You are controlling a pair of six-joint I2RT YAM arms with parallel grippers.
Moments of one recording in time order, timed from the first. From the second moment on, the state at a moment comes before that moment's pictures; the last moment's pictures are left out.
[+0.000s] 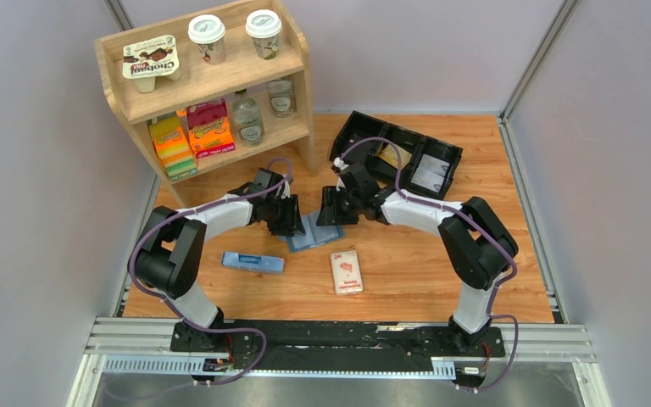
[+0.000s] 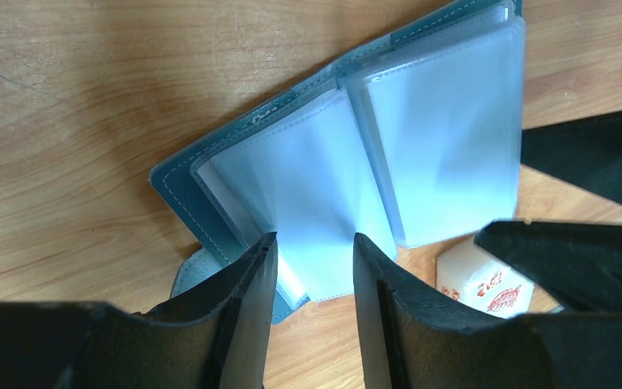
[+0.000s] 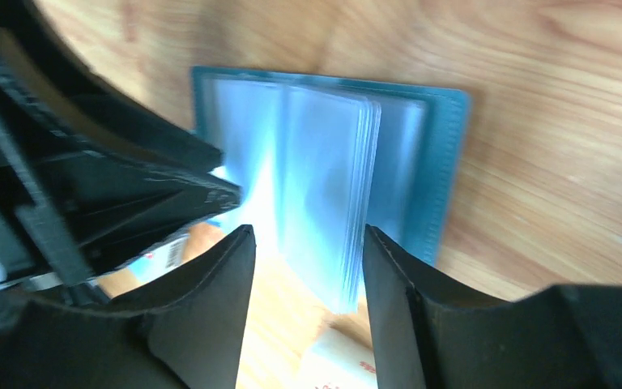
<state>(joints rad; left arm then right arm) -0.42 1.64 0.88 -0.29 0.31 -0.49 0.69 1.83 1.14 -0.11 -0.29 0.59</state>
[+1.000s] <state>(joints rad) -0.42 1.64 0.88 -0.29 0.30 -0.50 0.72 1.93 1.27 -0.21 -0.16 0.43</state>
